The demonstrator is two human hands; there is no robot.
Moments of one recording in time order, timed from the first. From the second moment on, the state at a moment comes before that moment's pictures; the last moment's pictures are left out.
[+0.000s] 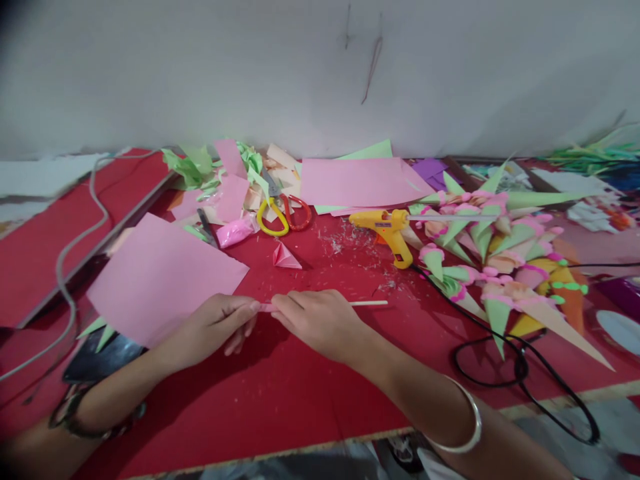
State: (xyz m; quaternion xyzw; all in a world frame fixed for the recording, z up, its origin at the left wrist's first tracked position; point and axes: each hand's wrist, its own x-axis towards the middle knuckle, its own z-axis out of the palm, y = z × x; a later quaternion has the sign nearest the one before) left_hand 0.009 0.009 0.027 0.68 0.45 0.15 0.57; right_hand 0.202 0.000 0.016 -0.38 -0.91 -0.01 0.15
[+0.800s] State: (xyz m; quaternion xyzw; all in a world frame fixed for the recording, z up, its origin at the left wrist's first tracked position) left_hand -0.021 0.031 0.048 0.83 0.56 -0.02 0.03; right_hand 0.214 0.022 0.016 -0.64 -0.73 0.12 0.22
